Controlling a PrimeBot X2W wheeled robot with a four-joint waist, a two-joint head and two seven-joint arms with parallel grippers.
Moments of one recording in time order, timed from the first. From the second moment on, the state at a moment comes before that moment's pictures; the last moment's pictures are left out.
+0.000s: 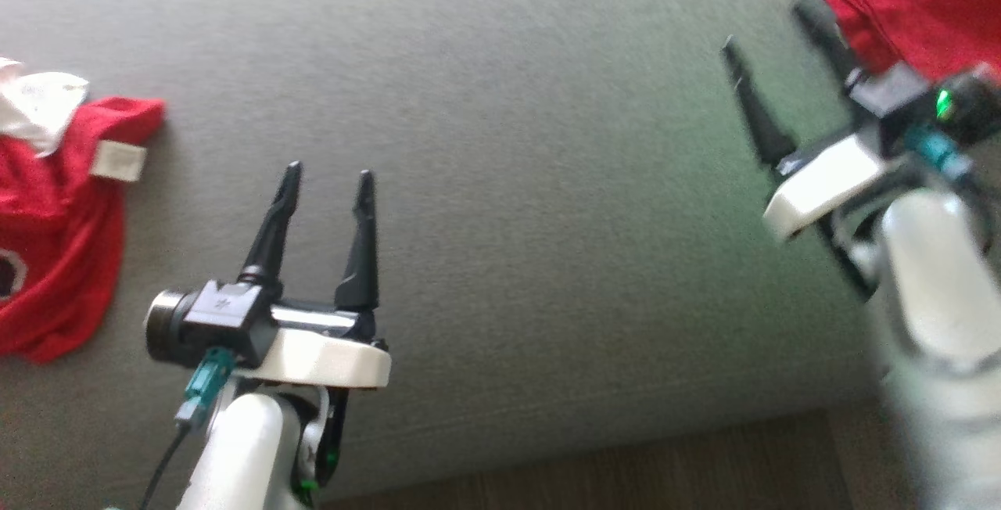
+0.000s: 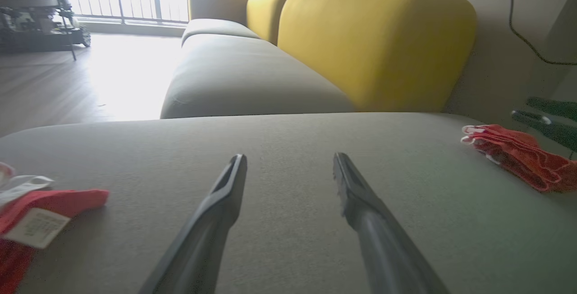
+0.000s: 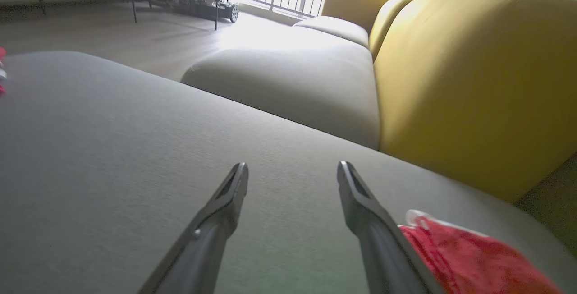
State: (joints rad) left arm -0.14 0.06 -0.28 0.01 -0.14 0.05 -0.26; right arm -0.60 -0.21 0.14 0.42 -0.01 0.13 -0.21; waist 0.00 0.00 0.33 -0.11
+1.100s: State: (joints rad) left arm 0.16 0.05 -0.18 -0.03 -0.17 0.12 -0.26; right arm 0.01 -0.05 -0.02 0.13 0.04 0.13 -0.25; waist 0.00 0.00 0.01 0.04
